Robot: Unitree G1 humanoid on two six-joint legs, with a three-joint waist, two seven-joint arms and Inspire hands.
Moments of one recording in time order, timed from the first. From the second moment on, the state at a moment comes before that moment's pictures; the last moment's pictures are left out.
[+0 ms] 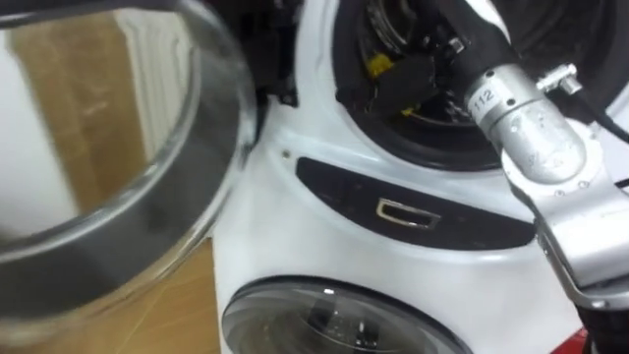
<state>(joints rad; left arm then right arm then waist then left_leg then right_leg) 0.05 0.31 0.04 0.86 0.23 0.39 -0.02 -0.69 -0.47 0.22 -0.23 -0.09 0.46 0.04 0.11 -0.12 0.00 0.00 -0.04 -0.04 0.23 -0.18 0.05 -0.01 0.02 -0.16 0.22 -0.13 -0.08</state>
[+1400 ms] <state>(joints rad) 0.05 0.30 0.11 0.92 0.21 0.34 -0.05 -0.71 -0.59 0.13 0.19 0.03 0.34 0.26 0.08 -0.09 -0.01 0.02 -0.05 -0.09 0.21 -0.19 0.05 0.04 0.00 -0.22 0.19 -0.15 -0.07</state>
